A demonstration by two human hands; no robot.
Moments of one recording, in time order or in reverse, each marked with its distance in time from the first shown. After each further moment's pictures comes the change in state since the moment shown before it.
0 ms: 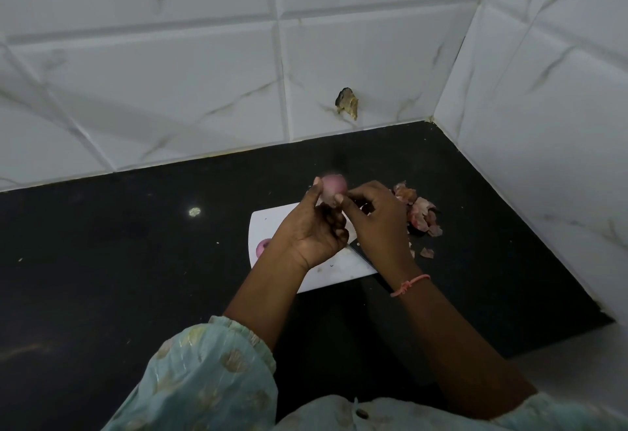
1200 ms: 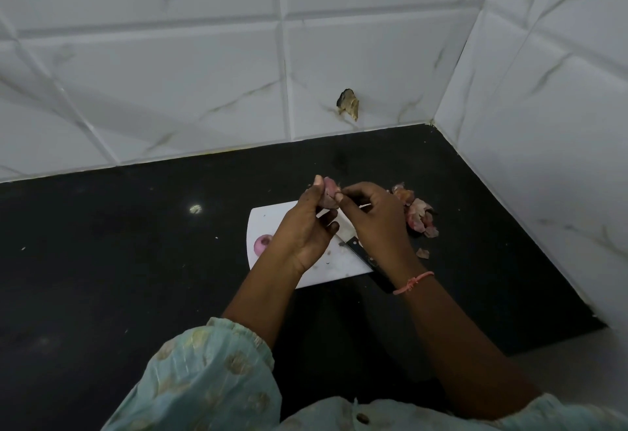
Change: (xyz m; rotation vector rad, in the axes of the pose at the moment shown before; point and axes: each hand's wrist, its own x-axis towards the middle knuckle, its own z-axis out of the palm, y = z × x) left_hand -0.005 -0.011 0.000 0.162 0.022 0.315; right_hand 0.001 -0.007 -0.012 0.082 -0.130 0.112
